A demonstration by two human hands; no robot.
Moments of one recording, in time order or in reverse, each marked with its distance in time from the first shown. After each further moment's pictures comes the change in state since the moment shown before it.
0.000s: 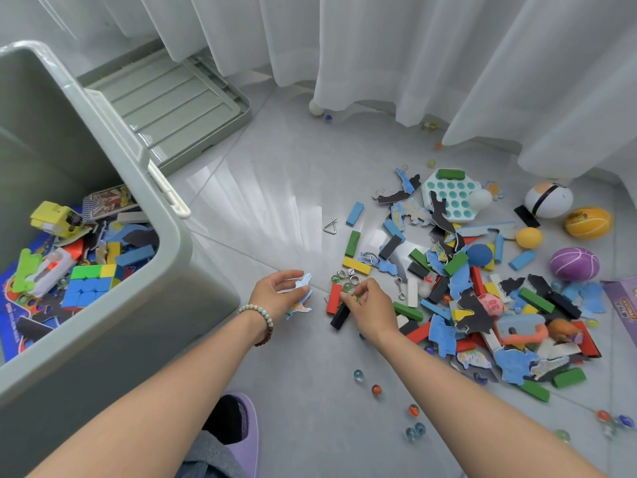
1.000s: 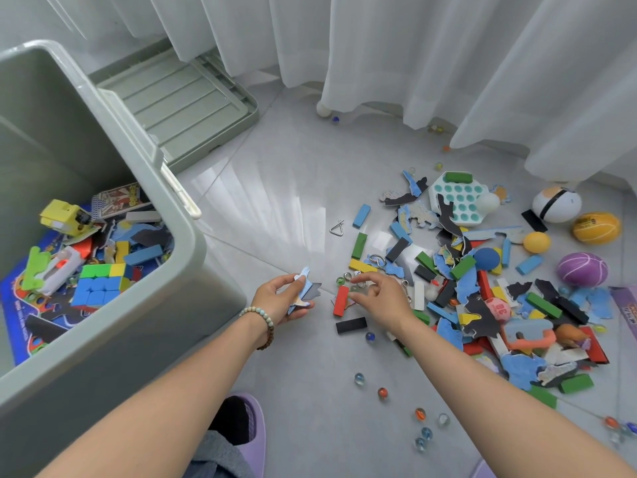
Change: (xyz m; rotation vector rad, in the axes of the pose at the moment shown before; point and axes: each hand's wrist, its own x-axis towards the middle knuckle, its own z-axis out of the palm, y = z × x) left_hand 0.001 0.000 -0.002 -0.279 0.009 -0.177; right_hand 0.008 -0.016 -0.022 0.033 -0.119 -0.093
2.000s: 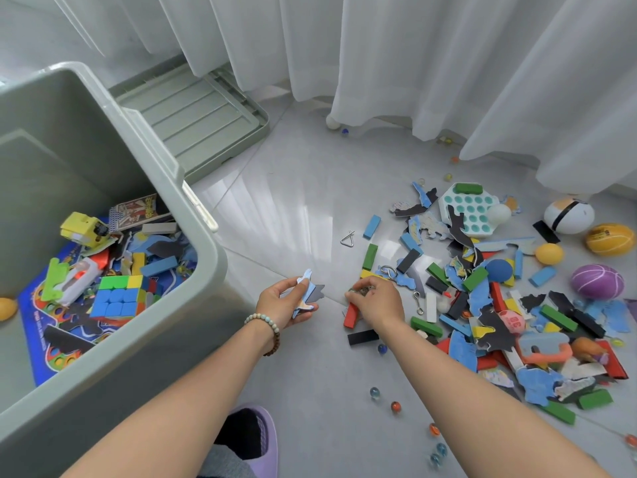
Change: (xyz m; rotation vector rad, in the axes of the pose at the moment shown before) left_hand 0.002 0.012 -0.009 -0.050 0.053 0.029; right_hand 0.022 -0.014 0.032 -0.036 0.146 0.144
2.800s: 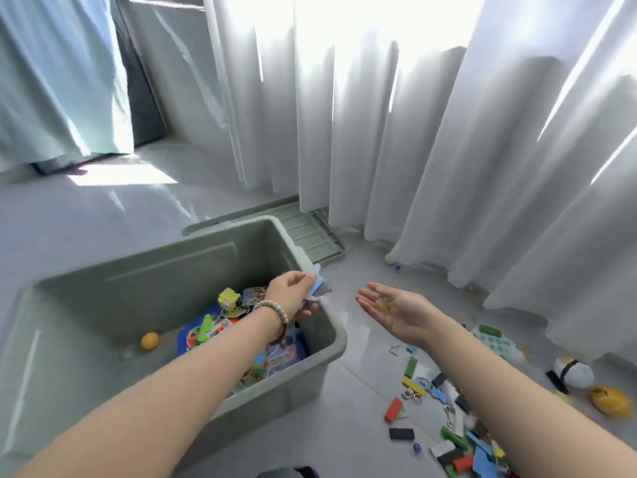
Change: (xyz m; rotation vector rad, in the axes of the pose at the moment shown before) left_hand -0.172 0.200 -0.091 0.064 0.086 0.402; right_hand -0.166 -0.262 -0.089 0.910 -0.545 0.113
